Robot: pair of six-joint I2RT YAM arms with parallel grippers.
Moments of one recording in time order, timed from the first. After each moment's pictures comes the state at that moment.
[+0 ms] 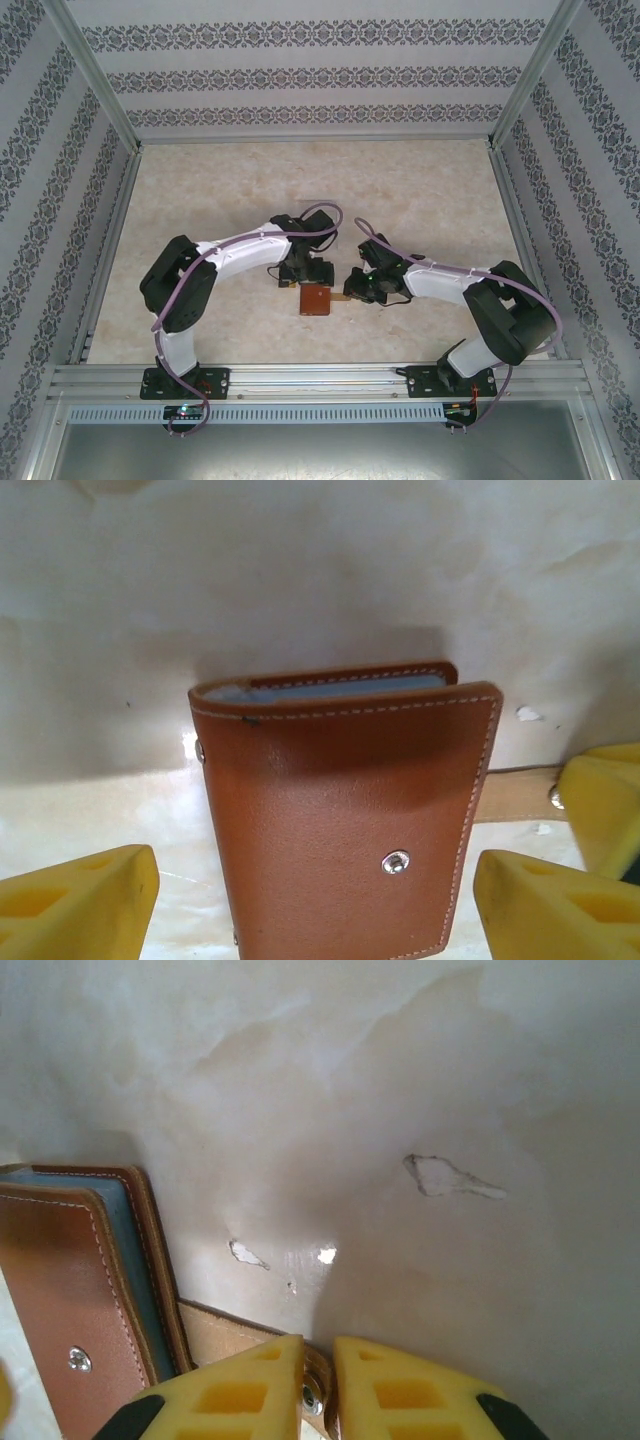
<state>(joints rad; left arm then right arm) -0.78 1.87 1.33 -0.90 0.14 -0.77 0.60 1.51 0.63 -0.23 -0.35 0.87</state>
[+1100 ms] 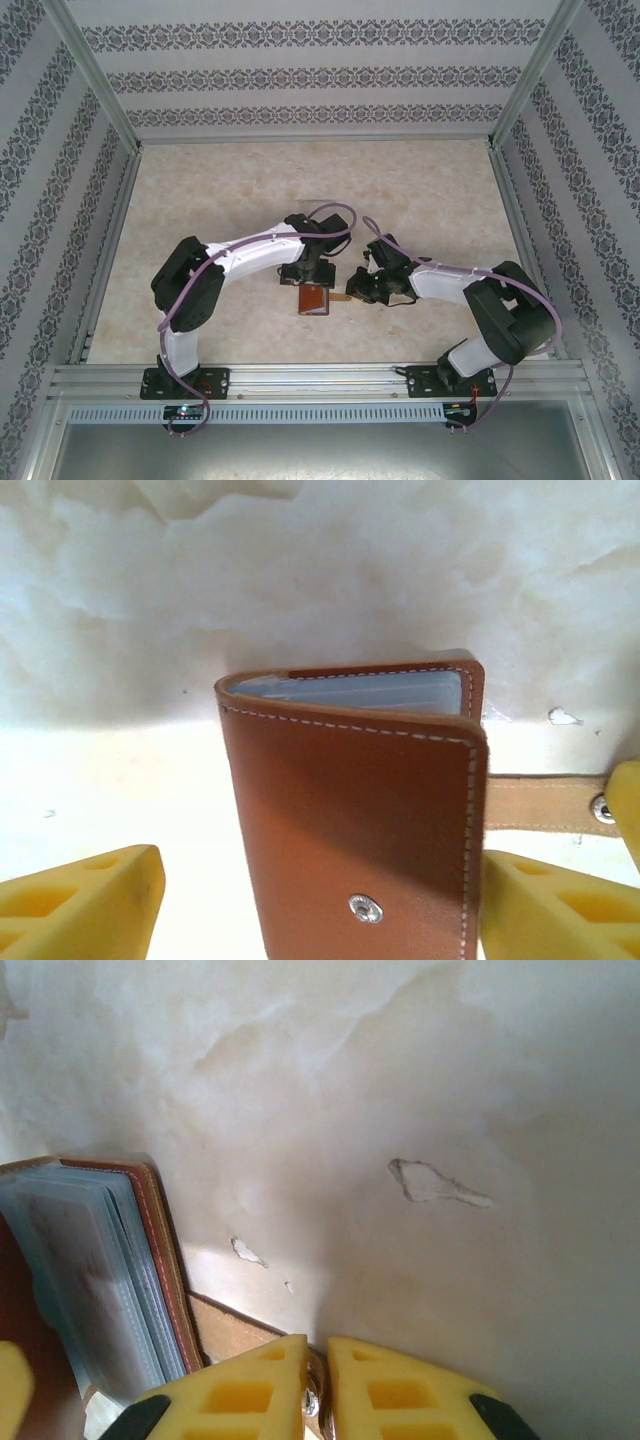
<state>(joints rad) -0.84 1.90 1.44 -1.04 -0.03 -0.80 0.55 1.51 0.58 -0.16 -0.44 0.86</state>
